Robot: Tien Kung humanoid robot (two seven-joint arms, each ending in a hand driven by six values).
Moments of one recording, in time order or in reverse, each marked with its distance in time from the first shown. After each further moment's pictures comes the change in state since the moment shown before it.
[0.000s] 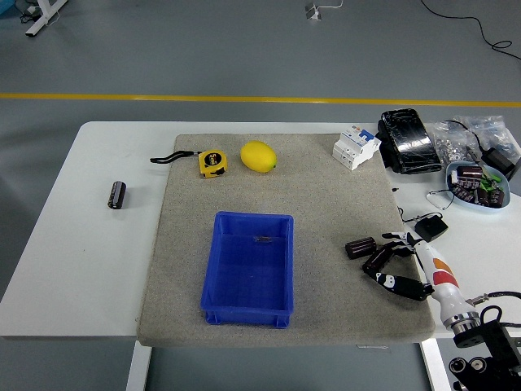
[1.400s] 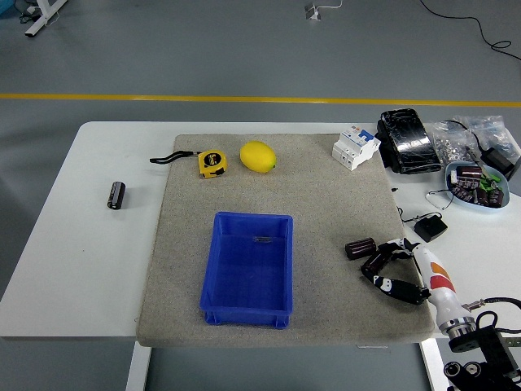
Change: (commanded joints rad) left arm 0.006 0.003 -0.012 -0.001 0.022 -0.002 0.009; right arm 0.003 0.005 -0.050 -0.005 0.060 -0.030 0.012
